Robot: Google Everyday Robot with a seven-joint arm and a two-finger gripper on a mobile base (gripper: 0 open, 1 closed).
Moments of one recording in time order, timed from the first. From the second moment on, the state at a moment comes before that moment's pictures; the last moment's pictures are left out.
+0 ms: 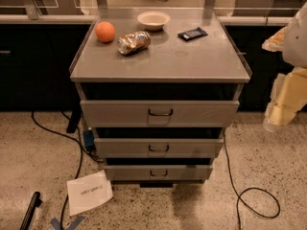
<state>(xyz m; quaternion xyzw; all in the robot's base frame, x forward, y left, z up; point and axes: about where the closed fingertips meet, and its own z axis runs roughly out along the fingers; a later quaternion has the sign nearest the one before) 0.438 -0.217 0.976 -0.60 0.78 -0.03 0.16</state>
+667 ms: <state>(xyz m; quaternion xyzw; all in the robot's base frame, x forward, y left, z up) 0.439 -0.216 0.974 -0.60 0.78 -0.03 0.17</state>
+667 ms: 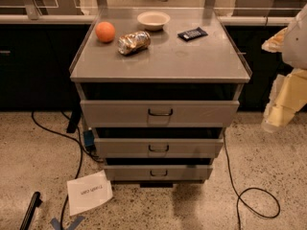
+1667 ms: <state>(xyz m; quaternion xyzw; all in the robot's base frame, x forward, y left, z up) 0.436 -0.212 0.927 -0.55 0.81 0.02 0.20</state>
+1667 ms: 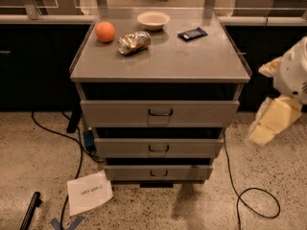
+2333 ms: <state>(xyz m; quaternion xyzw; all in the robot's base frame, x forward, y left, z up) 0.433 -0.163 0.788 -0.40 0.88 0.15 0.22</state>
